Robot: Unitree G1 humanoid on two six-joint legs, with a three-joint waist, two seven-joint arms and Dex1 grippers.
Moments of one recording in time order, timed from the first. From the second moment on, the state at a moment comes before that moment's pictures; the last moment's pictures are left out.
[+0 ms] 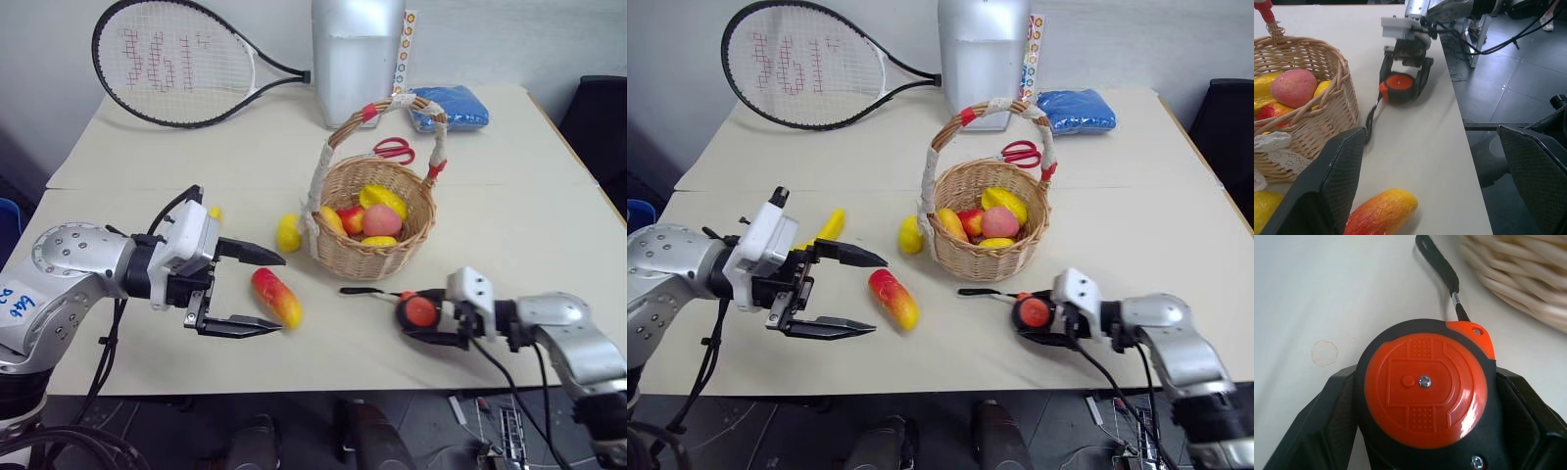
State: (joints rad) left arm -0.43 0.96 0.09 -0.50 -0.80 0.67 -1.11; right arm -0.09 -0.83 -0.14 -0.05 0.36 0.33 1.15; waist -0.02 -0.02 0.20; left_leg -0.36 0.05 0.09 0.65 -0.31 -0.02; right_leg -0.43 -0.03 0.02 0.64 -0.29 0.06
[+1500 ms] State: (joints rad) left arm -0.32 1.00 0.29 -0.06 -0.43 0.71 -0.80; right arm -0.52 -1.01 -0.23 -0.51 1.03 0.85 1.08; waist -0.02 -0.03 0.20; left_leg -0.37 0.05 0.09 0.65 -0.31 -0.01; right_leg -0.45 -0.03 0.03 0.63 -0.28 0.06
